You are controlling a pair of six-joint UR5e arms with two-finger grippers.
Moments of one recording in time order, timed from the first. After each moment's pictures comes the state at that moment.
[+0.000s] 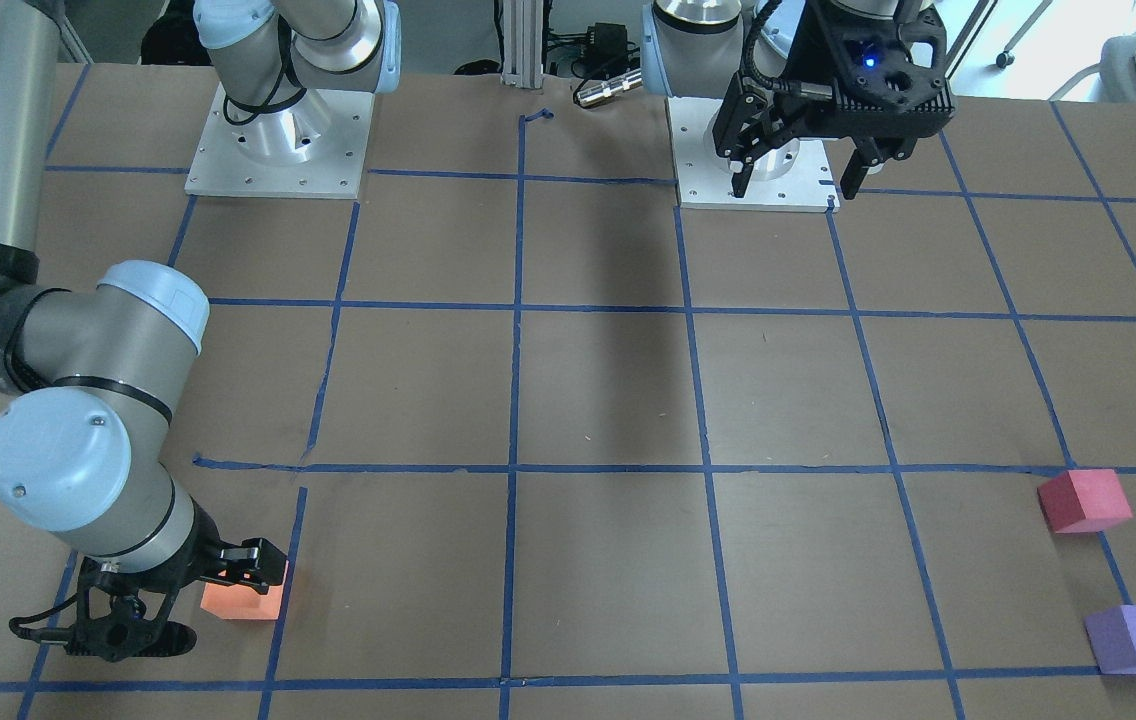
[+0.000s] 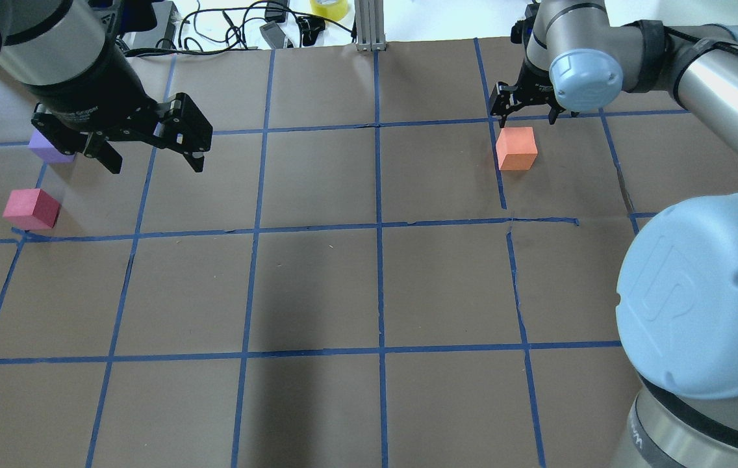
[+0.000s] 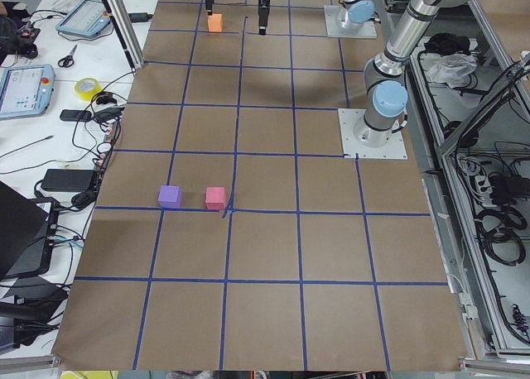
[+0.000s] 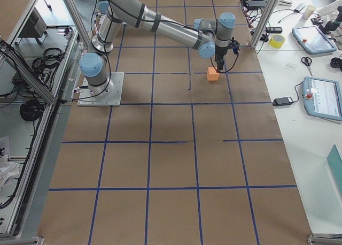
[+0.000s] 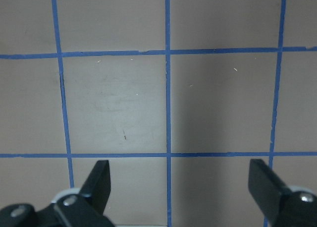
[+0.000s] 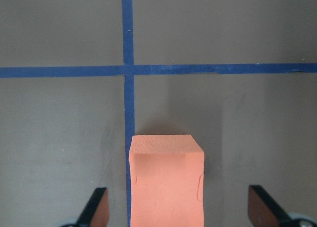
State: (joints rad) left arm -1.61 -1.47 -1.56 -1.64 1.61 -0.04; right arm 1.52 -0.97 1.42 -2.07 -1.61 -0.04
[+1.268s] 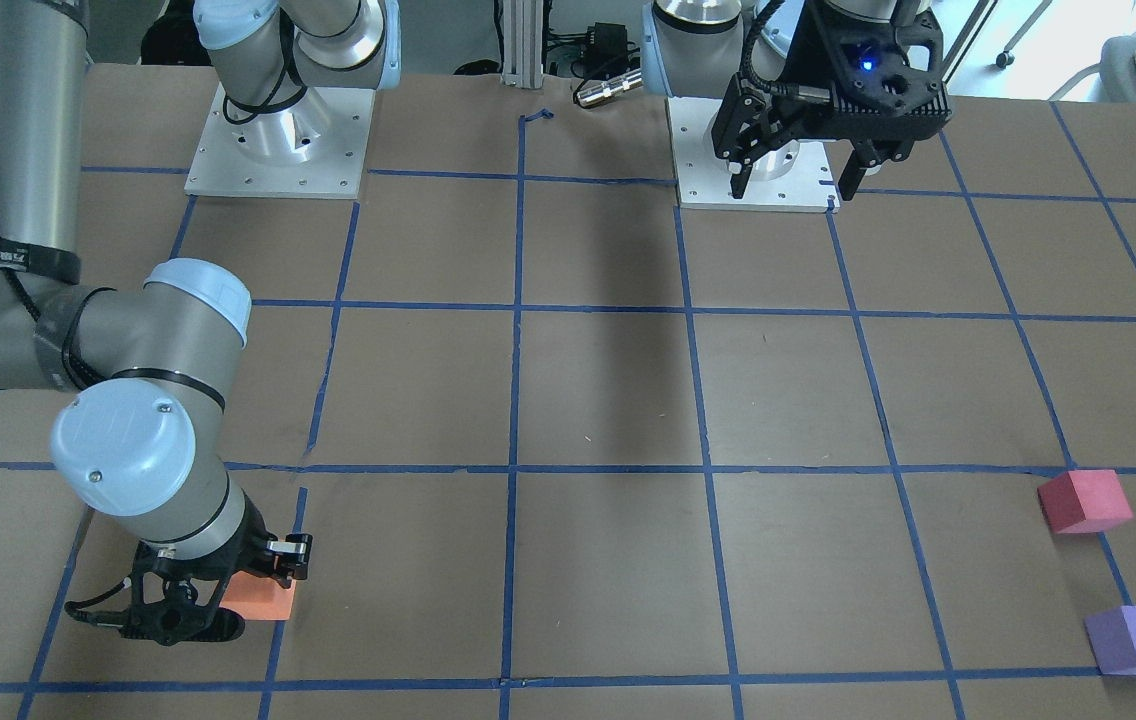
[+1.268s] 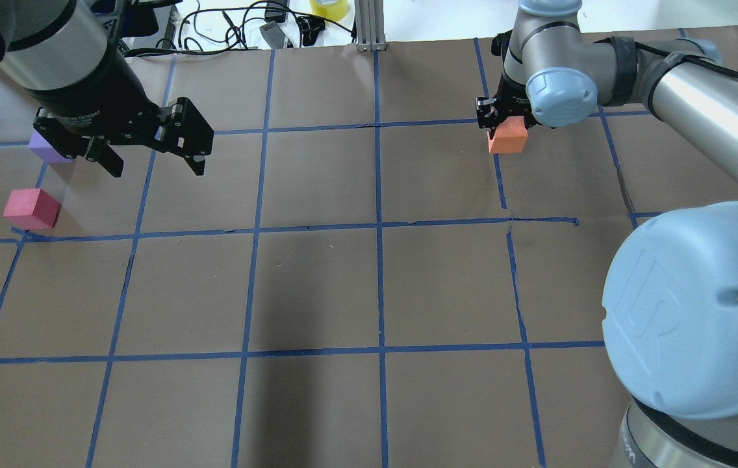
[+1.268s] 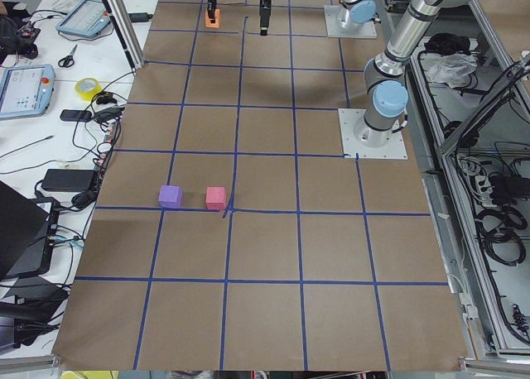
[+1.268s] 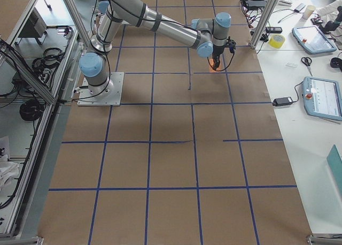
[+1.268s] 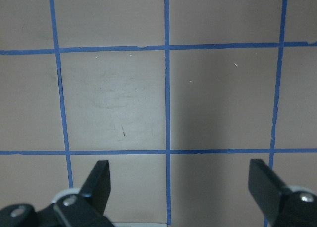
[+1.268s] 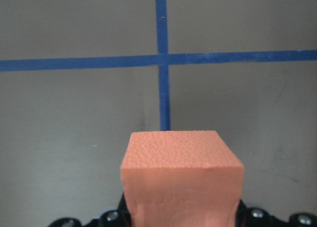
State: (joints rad) left arm -1.61 -1.47 -1.56 -1.64 1.61 -0.04; right arm 1.60 -1.00 1.44 -2.09 -1.61 0.06
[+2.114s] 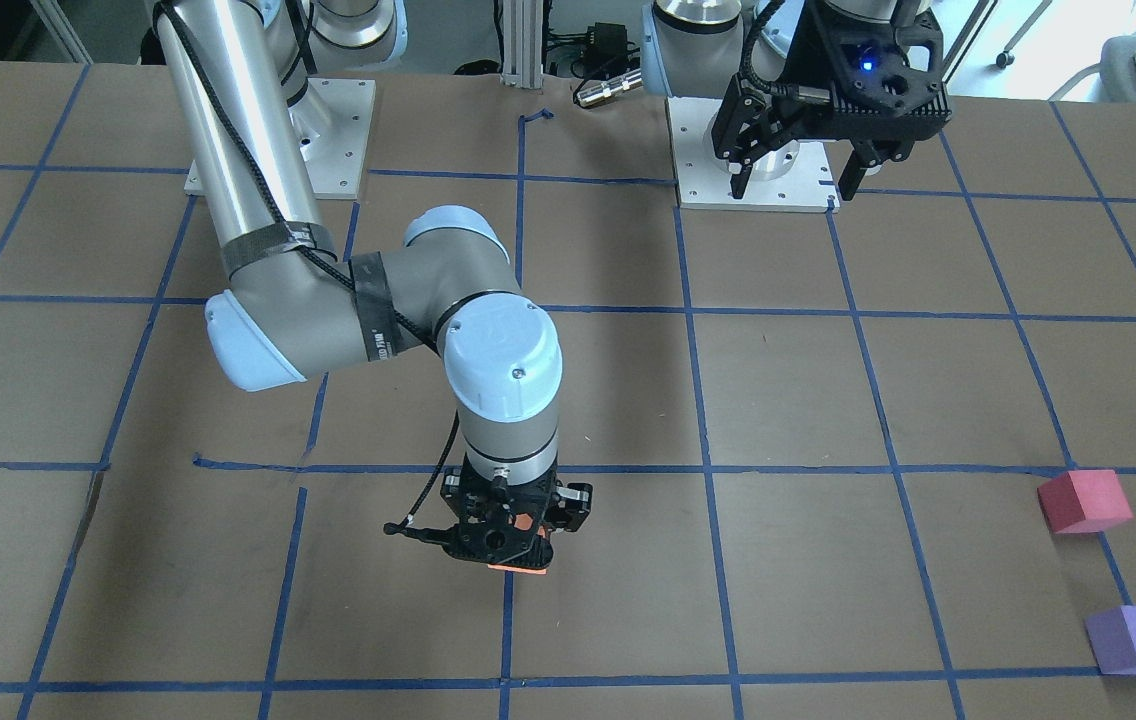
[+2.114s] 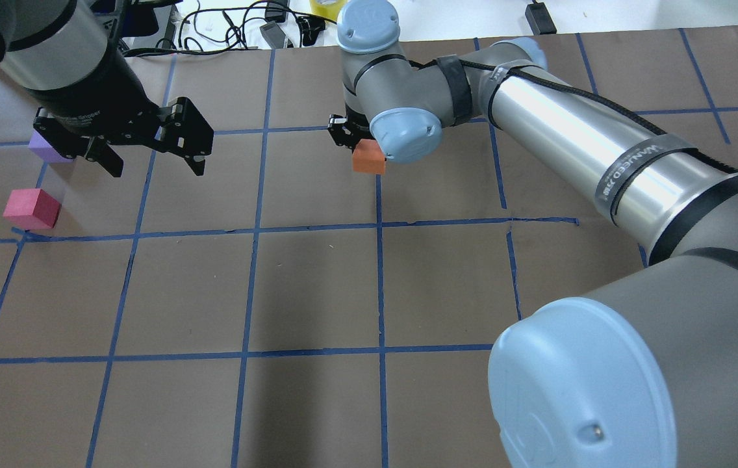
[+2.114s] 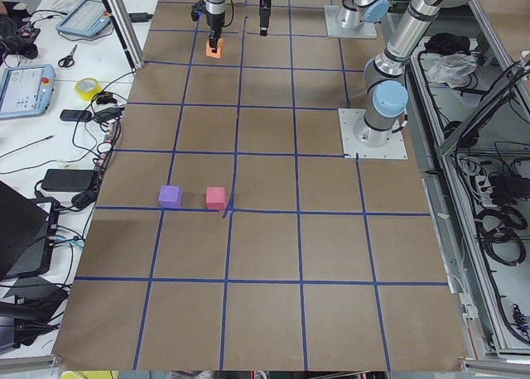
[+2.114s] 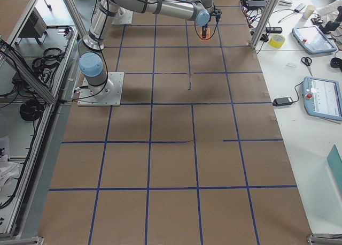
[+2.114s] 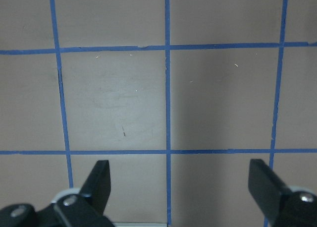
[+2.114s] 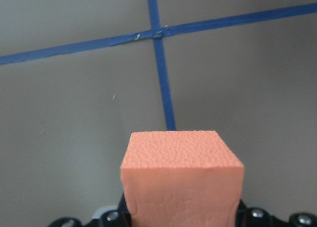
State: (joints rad) left arm -1.61 -1.47 -1.56 -1.64 1.61 -0.04; right arm 1.94 -0.91 1.33 -2.09 -1.57 0.53
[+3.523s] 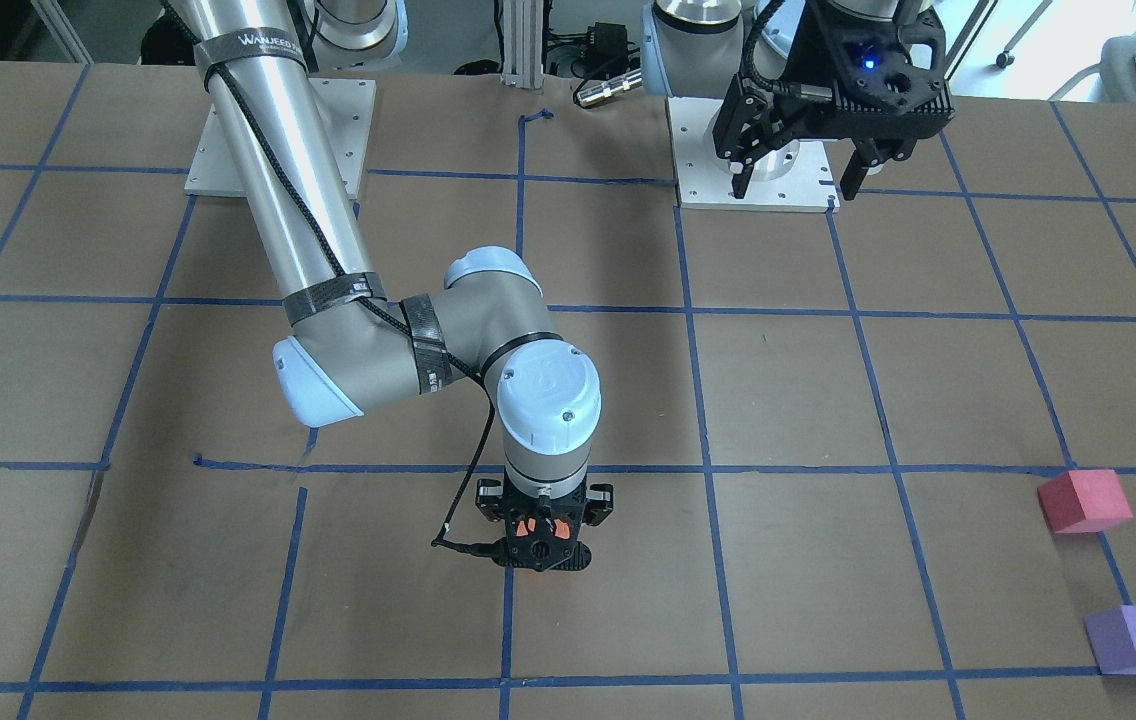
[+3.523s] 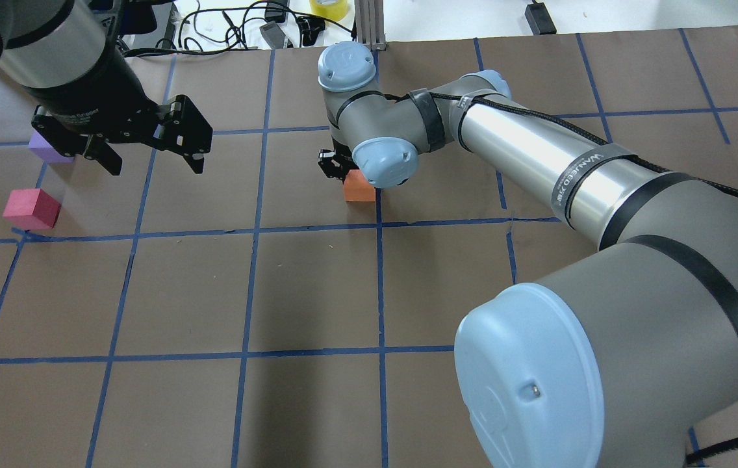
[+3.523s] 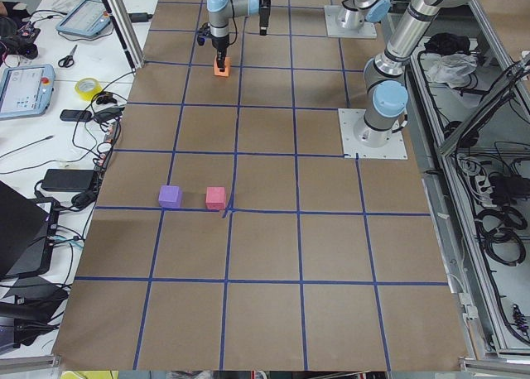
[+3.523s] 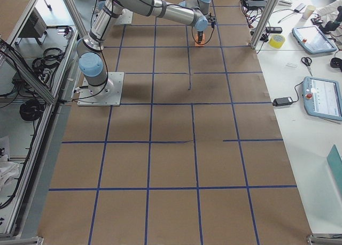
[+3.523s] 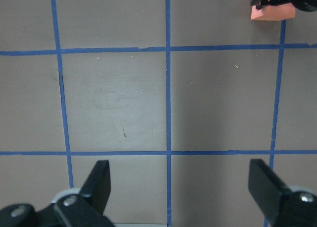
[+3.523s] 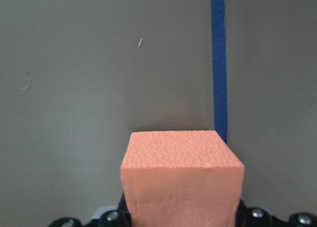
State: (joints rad) left arm -1.61 -1.47 -1.56 -1.64 1.61 -0.04; right arm 1.96 -0.84 1.33 -2.10 -1.58 0.45
